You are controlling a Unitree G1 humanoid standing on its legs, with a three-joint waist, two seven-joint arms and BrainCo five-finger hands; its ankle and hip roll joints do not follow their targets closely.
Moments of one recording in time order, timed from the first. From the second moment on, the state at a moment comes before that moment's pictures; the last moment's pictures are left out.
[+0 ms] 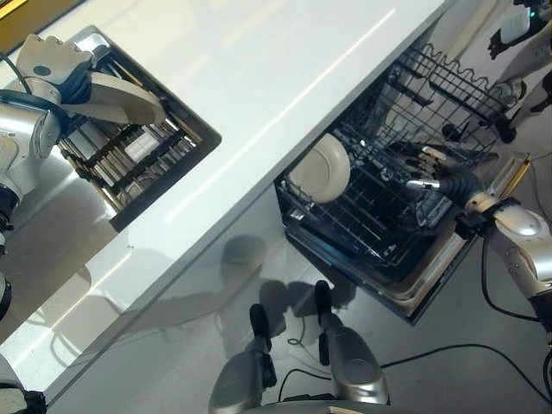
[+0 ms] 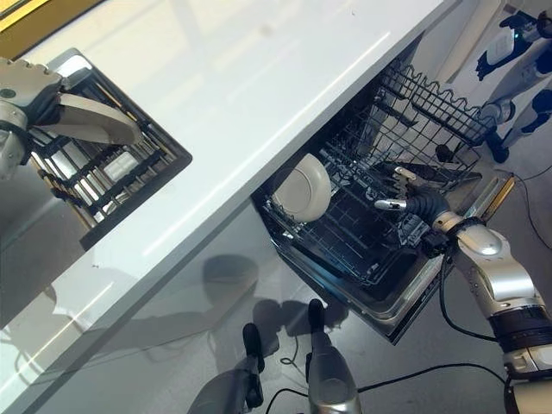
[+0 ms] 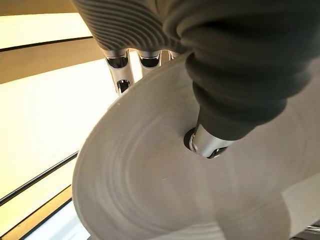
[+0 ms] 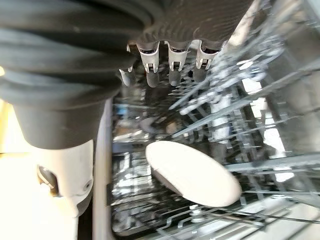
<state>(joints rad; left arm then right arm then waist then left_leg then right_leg) -1.17 1.22 -0.84 0.71 0.53 -0.04 0.21 -0.39 -0.92 0.12 0.18 0.64 0.04 0.32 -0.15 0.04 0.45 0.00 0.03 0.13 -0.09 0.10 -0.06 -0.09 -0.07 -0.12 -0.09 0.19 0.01</state>
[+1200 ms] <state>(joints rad) -0.80 0.79 -0.54 0.15 0.22 -0.25 0.28 -0.65 -0.64 0.41 0.07 0.06 -0.17 -0.14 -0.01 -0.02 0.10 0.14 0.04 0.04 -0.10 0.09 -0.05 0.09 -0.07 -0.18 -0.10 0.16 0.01</state>
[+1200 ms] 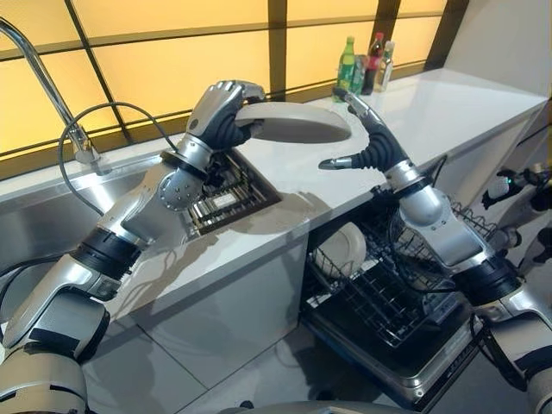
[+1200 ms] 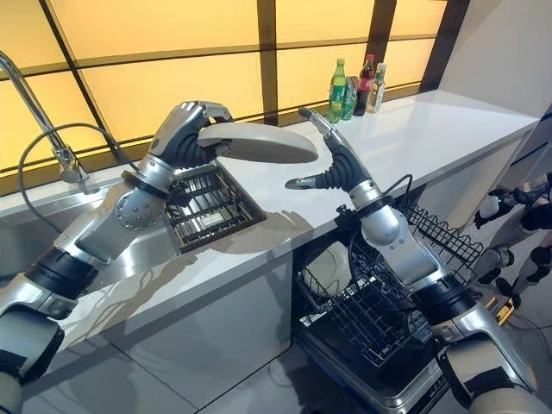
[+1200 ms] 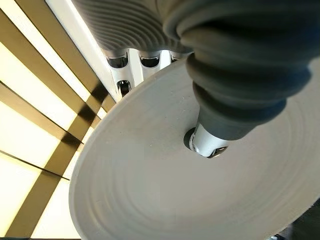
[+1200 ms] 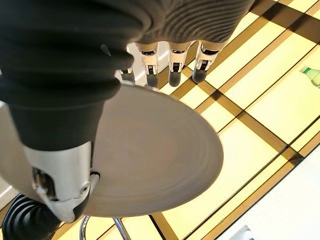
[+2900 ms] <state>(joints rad) -0.27 0.72 -0.36 -0.04 -0.12 -0.34 0.05 -0.17 -0.85 -0.03 0.32 -0.03 0.00 -0.27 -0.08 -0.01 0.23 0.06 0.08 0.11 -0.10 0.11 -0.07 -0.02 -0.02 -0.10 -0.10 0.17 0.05</state>
